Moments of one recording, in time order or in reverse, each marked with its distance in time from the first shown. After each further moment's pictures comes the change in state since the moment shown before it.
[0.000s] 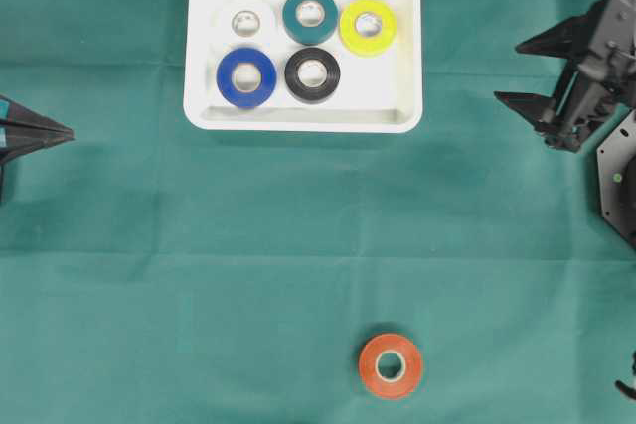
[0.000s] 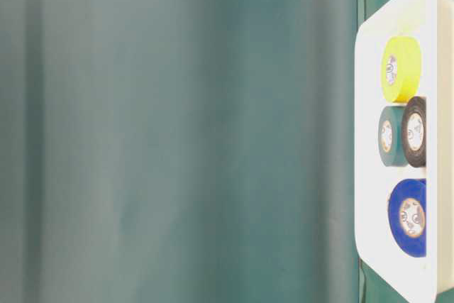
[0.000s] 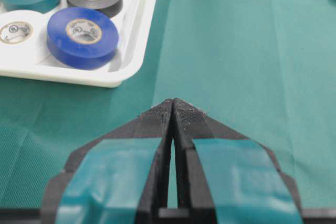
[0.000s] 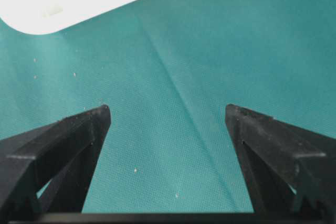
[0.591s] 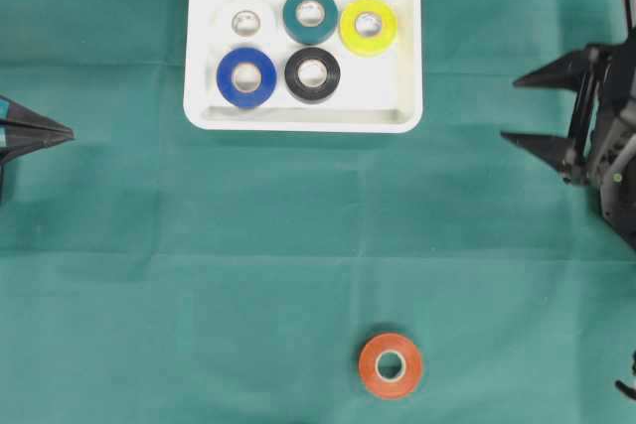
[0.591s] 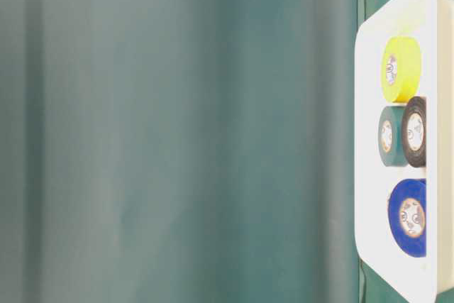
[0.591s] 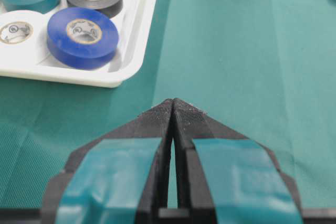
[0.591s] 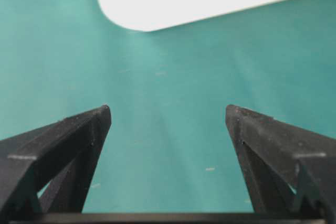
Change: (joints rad) left arm 0.000 0.000 0.000 0.000 0.000 0.000; right arm 0.167 -0.114 0.109 0.002 -0.129 0.009
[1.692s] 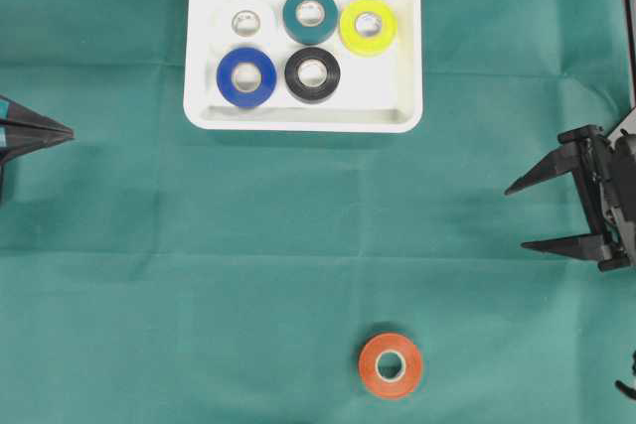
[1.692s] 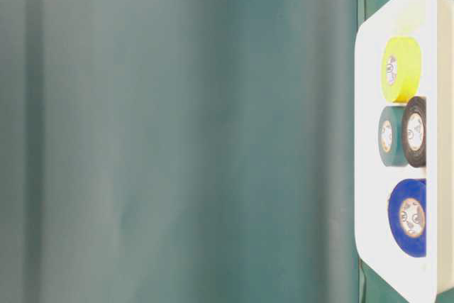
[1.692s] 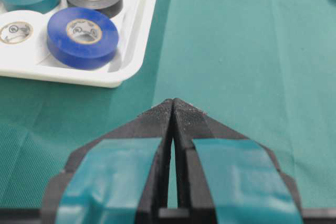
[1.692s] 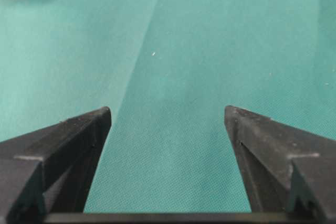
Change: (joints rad) left arm 0.000 -0.002 0.000 0.000 0.000 0.000; right arm 0.512 0.009 0.009 -0.023 0.035 -0.015
